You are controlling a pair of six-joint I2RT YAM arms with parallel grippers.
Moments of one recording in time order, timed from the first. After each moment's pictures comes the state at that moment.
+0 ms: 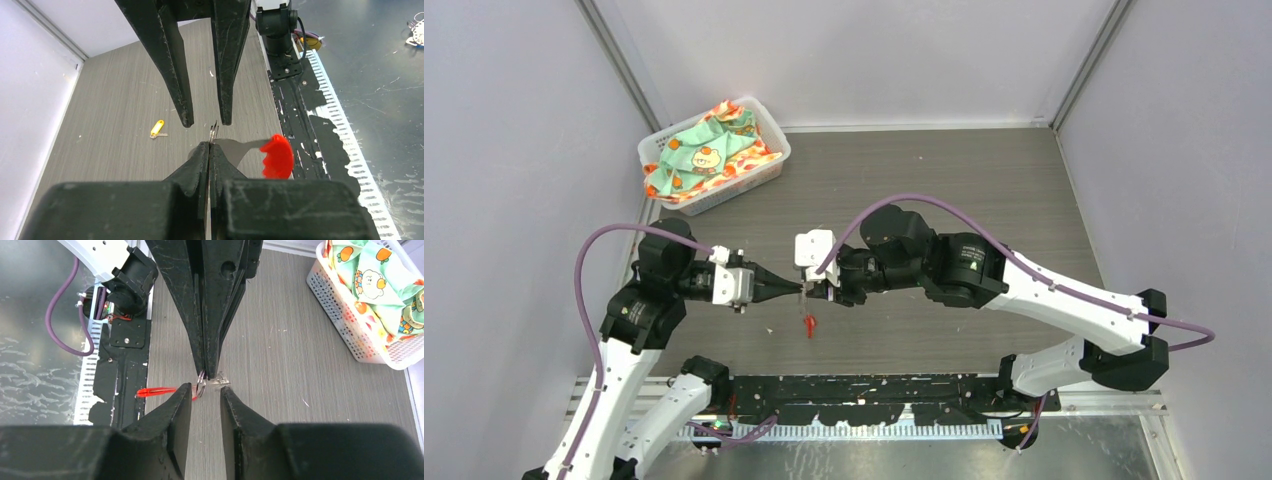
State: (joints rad) left arm -0.35 0.69 1.00 -0.67 1.19 0.68; right arm 1.25 1.34 1.55 -0.63 -0.19 -0.35
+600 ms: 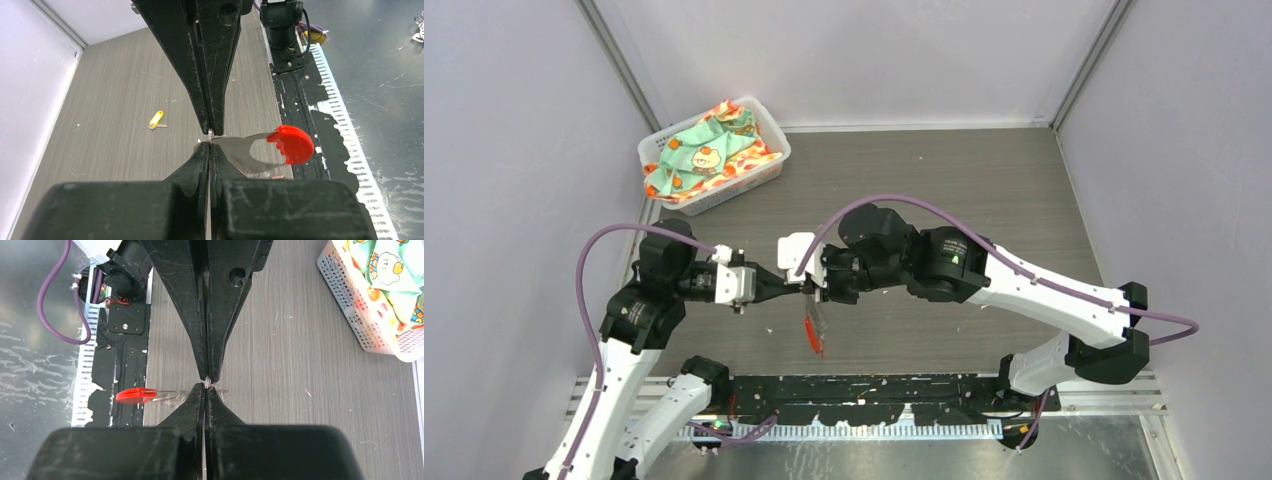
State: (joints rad) left arm -0.35 0.69 1.00 -0.71 1.16 0.70; right arm 1.25 1.44 1.66 -0.75 -0.17 -0.37
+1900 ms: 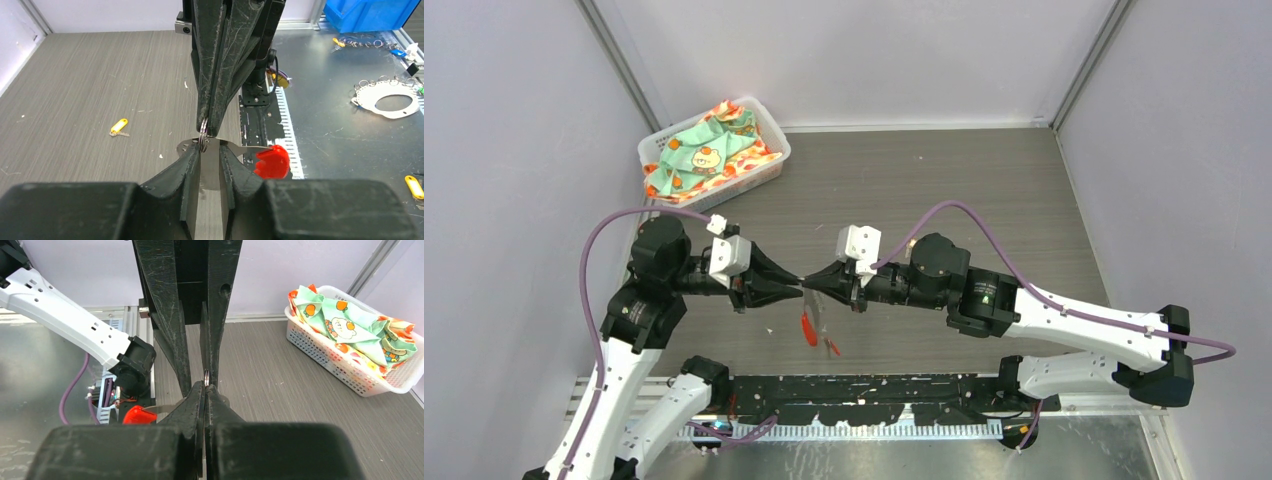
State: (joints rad) left arm -0.35 0.70 1.00 -0.53 1.19 0.26; right arm 1.26 1.12 1.11 0.01 -0.12 -0.12
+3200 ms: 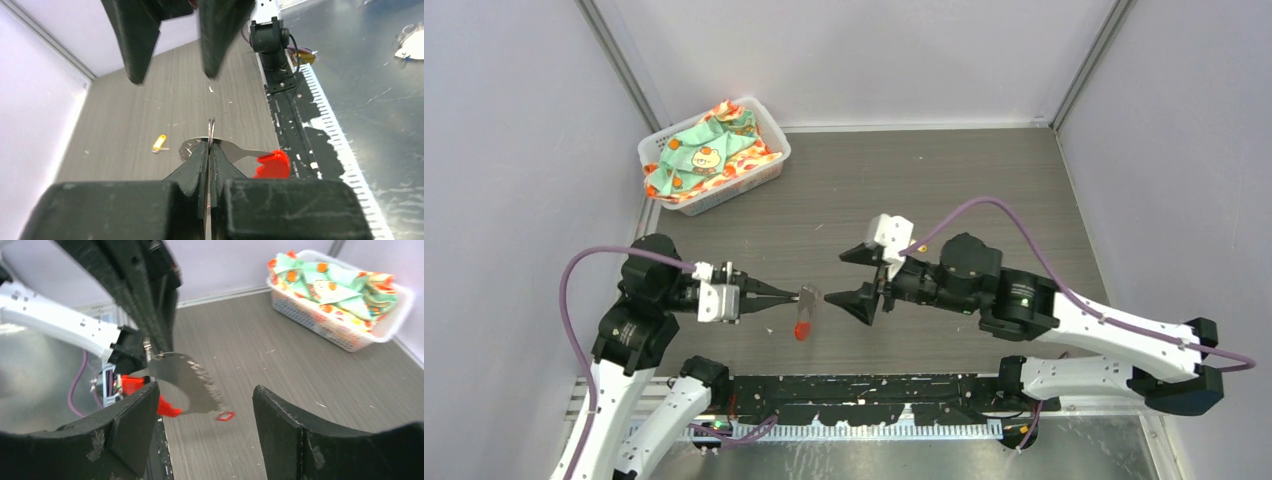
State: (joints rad) left arm -0.35 0.61 0.97 -0.58 1.22 0.54; right arm 1.26 1.04 1.14 -0.20 -0.04 -0.04
